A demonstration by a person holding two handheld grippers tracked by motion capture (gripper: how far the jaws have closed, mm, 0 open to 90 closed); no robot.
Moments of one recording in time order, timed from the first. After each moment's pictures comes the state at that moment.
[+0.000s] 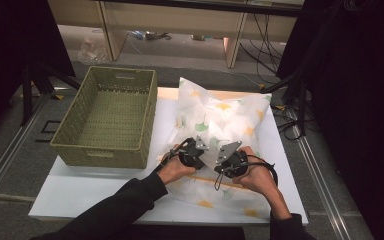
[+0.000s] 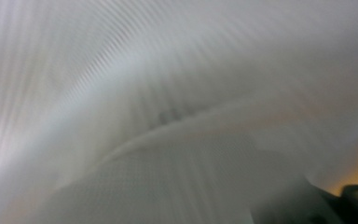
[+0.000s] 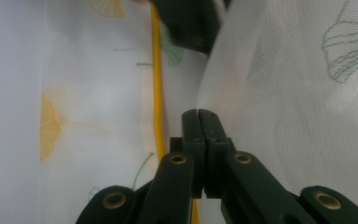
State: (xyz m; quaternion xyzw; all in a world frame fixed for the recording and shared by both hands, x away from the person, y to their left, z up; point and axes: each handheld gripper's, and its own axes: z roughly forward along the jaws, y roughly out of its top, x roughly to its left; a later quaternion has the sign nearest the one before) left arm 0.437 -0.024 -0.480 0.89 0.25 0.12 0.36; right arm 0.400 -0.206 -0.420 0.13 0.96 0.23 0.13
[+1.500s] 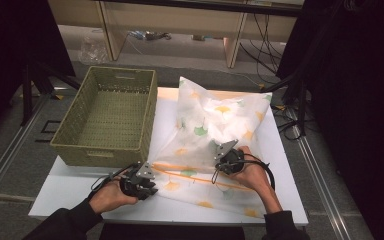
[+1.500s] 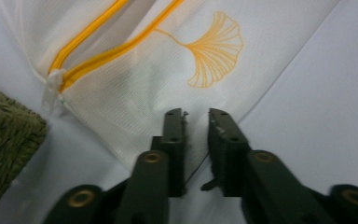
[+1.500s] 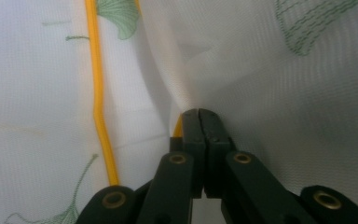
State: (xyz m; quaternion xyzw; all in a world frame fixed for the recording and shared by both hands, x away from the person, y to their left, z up) left arm 0.361 0.117 -0.478 0.93 0.23 0.07 0.29; right arm 0.424 -0.208 -0.451 0.17 0.95 0.20 0.14
